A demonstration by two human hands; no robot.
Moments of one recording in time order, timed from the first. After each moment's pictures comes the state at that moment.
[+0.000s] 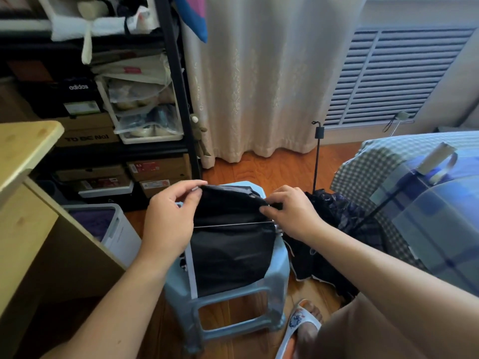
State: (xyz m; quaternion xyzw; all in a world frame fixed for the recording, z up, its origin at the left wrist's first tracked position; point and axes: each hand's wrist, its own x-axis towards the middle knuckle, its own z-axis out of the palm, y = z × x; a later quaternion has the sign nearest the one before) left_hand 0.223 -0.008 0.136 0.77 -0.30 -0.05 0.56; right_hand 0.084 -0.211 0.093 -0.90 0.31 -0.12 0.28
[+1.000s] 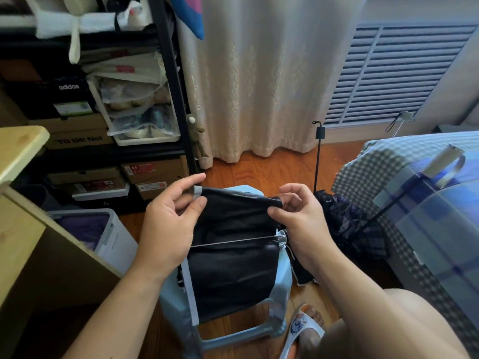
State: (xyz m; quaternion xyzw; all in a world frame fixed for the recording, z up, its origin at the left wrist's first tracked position) left_hand 0.226 -0.015 0.137 0.70 -0.30 -0.15 0.63; right_hand 0.079 -0.186 0.099 -0.56 0.31 -0.33 0.69
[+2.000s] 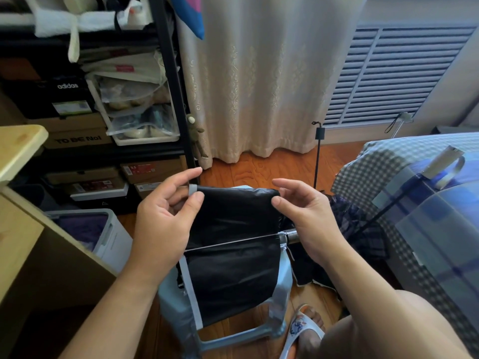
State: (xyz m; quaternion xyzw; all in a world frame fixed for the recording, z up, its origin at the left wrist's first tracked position) left_hand 0.225 -0.010 0.146 0.67 -0.34 -0.10 0.65; right_hand 0.072 -0.197 0.111 -0.62 0.25 -0.32 0.67
